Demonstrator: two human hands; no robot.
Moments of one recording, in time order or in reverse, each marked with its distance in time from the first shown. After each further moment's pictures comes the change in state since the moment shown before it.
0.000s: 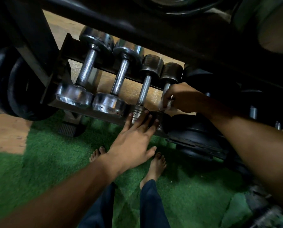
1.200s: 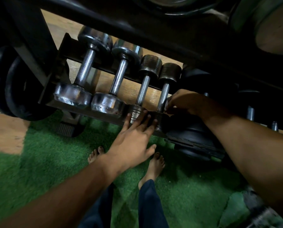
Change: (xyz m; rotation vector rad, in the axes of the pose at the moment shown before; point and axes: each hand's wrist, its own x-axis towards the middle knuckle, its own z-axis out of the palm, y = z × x) left_hand 0.002 0.002 -0.001 -0.062 0.015 -0.023; right_hand 0.008 0.002 0.017 0.840 -0.004 0.587
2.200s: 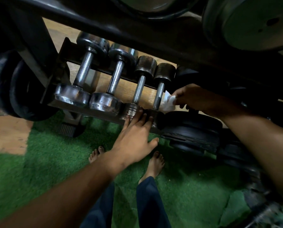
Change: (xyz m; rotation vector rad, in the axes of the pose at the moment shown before) left_hand 0.004 0.022 -0.004 -0.149 0.036 -0.116; right_hand -0.057 0.018 -0.042 -0.363 0.011 -0.417
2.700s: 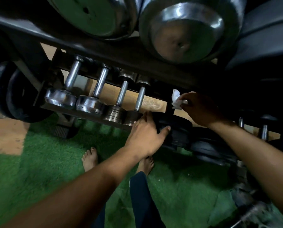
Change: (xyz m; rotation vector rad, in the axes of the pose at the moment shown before) left_hand 0.017 0.113 -0.012 -0.350 0.040 -0.239; right_hand -0.065 0.063 -0.034 -0.184 0.364 -0.116
